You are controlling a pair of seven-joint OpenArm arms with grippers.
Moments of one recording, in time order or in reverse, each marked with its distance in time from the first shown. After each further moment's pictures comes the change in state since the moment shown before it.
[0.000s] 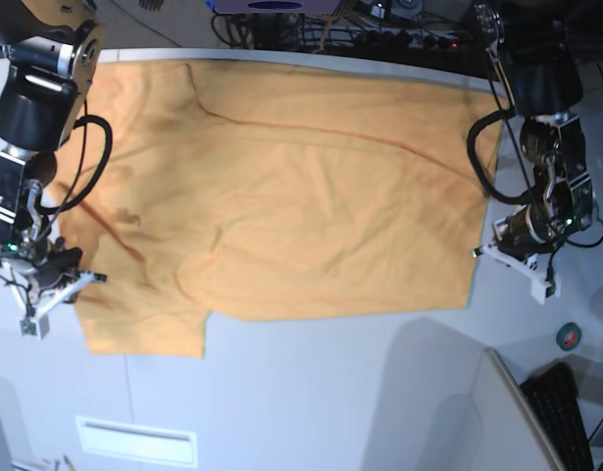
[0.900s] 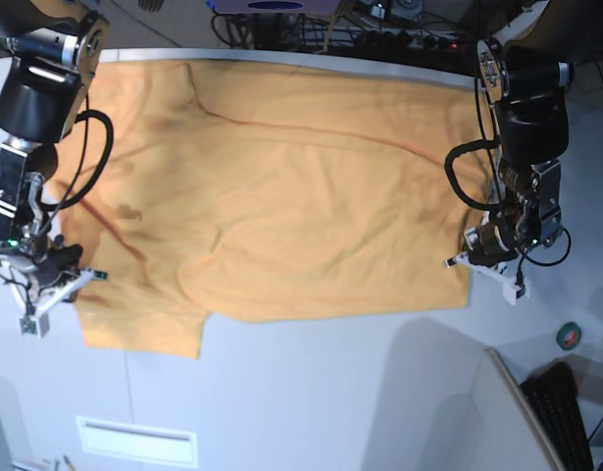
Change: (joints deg) left arm -10.1 -0.1 6.3 -26.6 -0.7 0.4 -14.3; right arm -1.6 -0.6 0.1 2.9 0.0 0.0 -0.7
